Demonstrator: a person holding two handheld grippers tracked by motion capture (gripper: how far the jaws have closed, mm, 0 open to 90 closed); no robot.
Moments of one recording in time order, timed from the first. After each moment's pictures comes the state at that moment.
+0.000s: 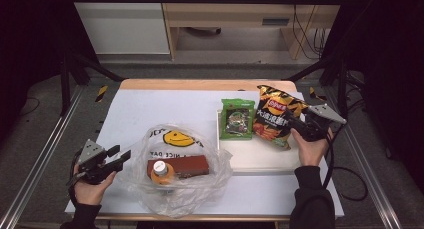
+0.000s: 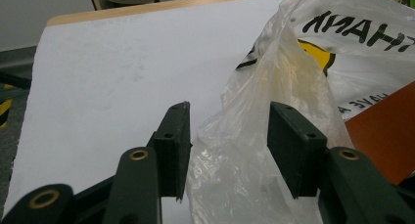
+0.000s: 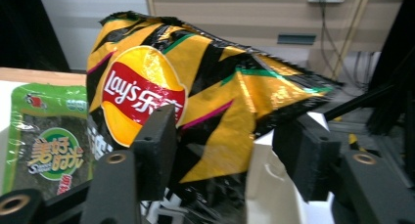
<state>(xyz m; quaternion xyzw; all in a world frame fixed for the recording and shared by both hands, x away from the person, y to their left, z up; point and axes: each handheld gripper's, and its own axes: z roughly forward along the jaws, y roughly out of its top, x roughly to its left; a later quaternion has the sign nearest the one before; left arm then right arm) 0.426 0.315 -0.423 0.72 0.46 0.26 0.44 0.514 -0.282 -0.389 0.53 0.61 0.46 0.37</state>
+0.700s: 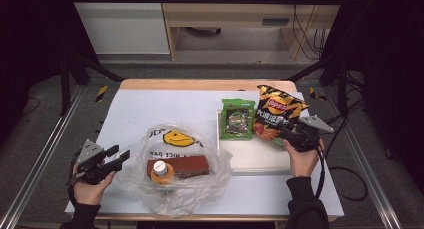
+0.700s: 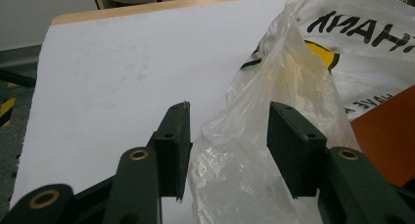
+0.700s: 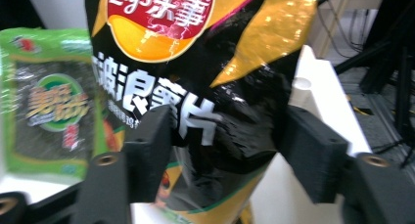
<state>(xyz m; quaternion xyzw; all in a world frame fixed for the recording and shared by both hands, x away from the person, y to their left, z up) 0.426 0.317 -0.424 0.72 0.47 0.26 0.43 0.502 -0.263 -0.416 0.58 0.62 0.41 0.34</state>
